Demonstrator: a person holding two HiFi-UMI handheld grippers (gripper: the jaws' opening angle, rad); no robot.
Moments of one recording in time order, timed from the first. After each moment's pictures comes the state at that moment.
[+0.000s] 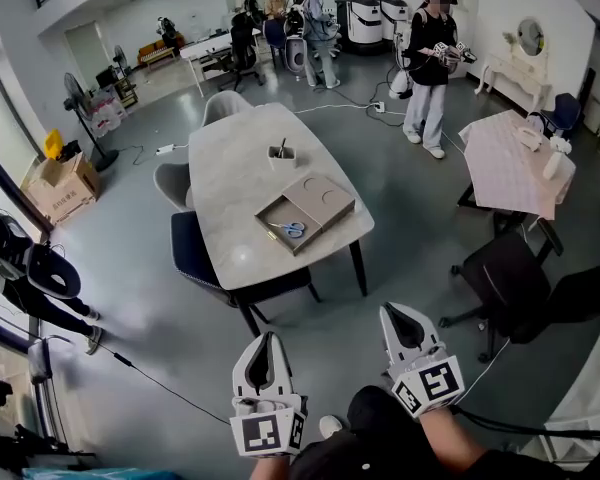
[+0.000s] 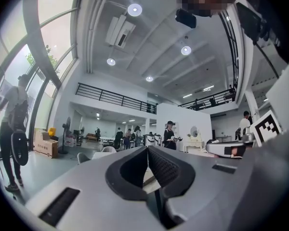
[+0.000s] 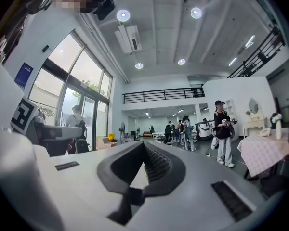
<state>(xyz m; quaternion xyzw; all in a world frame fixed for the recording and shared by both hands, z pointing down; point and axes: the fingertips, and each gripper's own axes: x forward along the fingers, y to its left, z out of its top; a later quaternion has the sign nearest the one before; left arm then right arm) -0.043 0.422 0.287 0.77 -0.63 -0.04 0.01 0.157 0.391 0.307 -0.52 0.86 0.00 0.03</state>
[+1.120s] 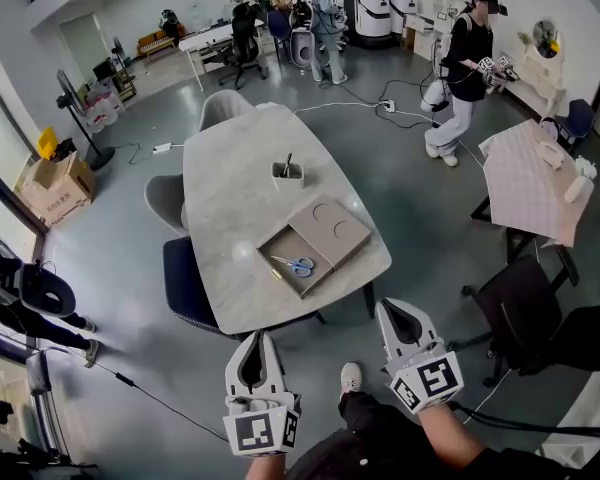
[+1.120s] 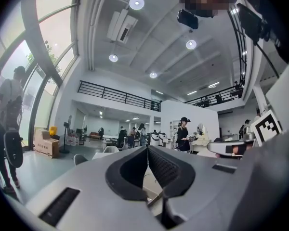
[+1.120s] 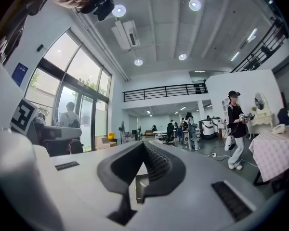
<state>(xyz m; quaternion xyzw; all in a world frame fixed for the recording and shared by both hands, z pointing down) -0.068 0.235 0.295 0.76 -0.65 -0.03 0.02 0.138 0.196 0.315 -0.50 0.86 -0.01 0.02</state>
